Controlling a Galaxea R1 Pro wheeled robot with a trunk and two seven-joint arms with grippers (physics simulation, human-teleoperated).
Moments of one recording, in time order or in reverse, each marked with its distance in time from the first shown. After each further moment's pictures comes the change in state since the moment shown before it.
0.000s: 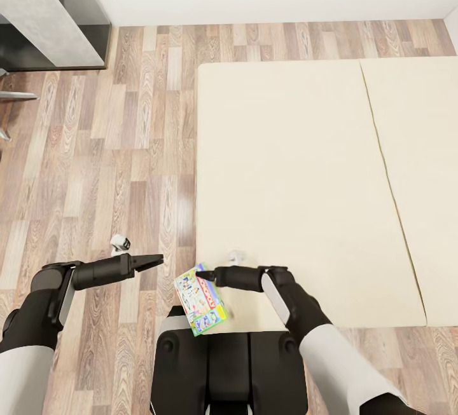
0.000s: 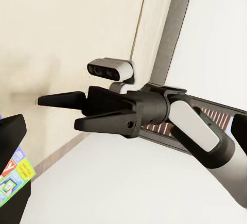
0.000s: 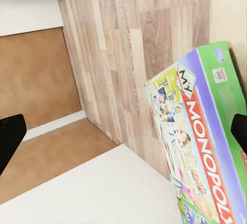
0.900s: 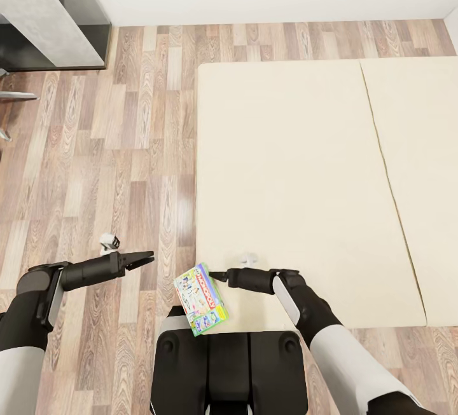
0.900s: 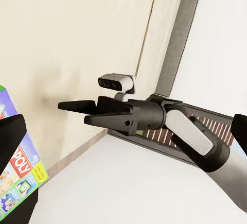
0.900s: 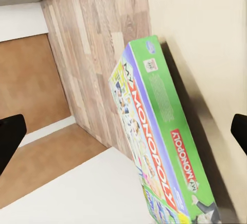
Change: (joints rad) left arm 0.002 0.025 0.054 0.000 0.000 0.005 0.000; right arm -0.001 -0.052 -0.036 0.050 0.001 -0.037 0.013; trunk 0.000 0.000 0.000
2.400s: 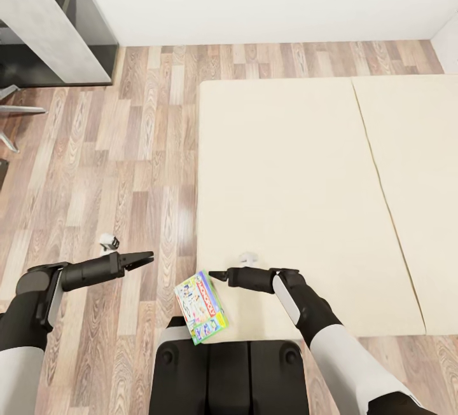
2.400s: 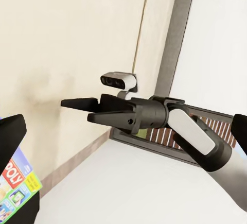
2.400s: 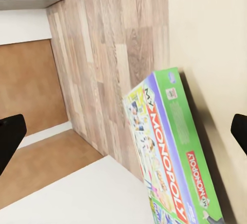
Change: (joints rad) left arm 0.000 0.002 0.002 0.003 -0.004 -0.002 0.000; right arm 0.000 -0.001 0.003 -0.011 0.004 -0.001 0.000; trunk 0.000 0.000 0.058
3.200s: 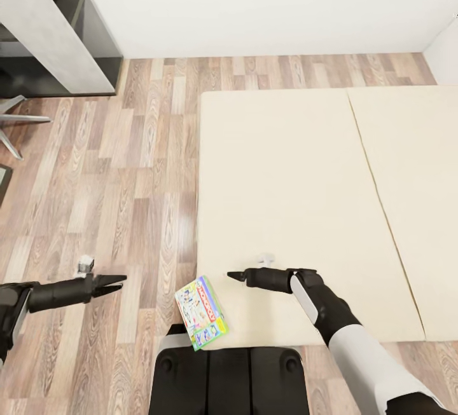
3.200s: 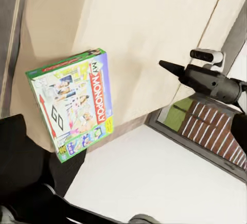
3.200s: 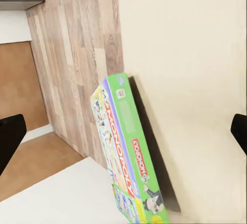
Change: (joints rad) left arm 0.000 0.179 0.012 0.272 -0.099 -0.059 0.026; right arm 0.003 -0.098 -0.001 -0.006 -0.009 0.016 0.011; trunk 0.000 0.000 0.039
